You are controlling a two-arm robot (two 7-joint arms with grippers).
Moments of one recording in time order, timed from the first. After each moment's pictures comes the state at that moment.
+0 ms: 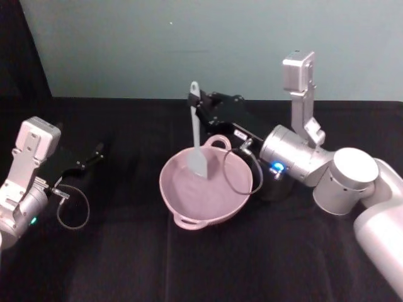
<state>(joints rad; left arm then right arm) -0.20 0.60 0.45 -1.41 -0.25 -0.12 0.03 0.52 0.23 -0.50 -1.17 0.49 -0.11 0.58</state>
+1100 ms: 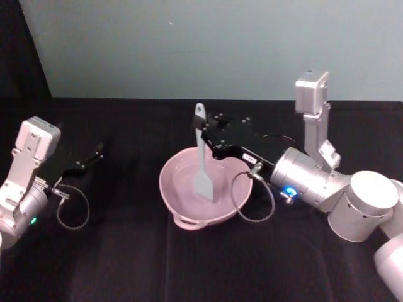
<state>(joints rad) -0.20 0.60 0.45 -1.41 -0.25 -0.12 0.03 0.38 0.32 -0.49 -1.39 0.50 -0.05 0.55</state>
